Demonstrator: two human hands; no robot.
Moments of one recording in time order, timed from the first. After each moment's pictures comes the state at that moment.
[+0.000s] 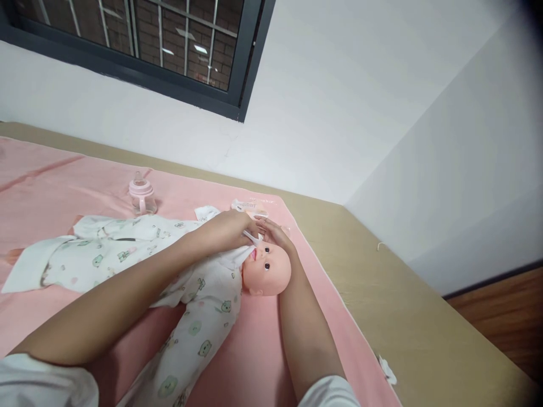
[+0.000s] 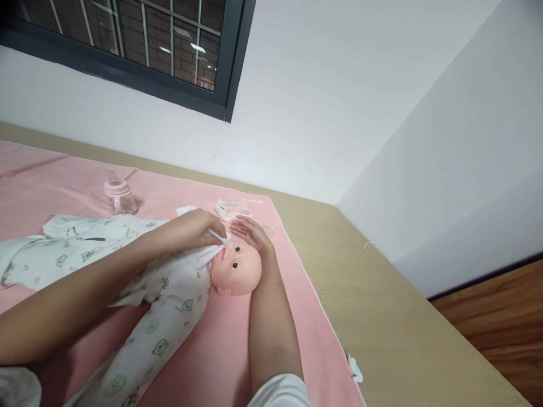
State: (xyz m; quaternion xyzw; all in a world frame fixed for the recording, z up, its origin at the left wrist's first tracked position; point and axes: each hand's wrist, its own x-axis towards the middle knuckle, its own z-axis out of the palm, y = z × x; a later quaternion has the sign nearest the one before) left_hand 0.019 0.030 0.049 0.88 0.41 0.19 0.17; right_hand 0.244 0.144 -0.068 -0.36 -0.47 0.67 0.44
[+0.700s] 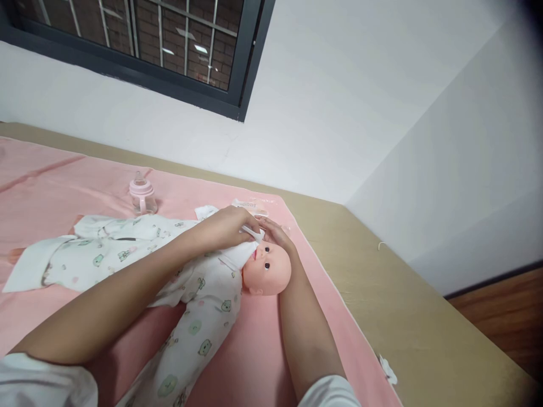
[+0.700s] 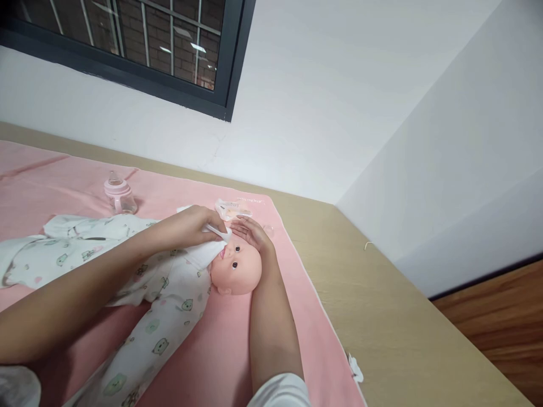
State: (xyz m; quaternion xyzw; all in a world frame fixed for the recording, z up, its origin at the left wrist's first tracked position) left_hand 0.016 0.027 0.056 0.87 0.40 0.23 0.20; right_hand 0.244 0.143 -0.066 -0.38 -0.47 0.67 0.43
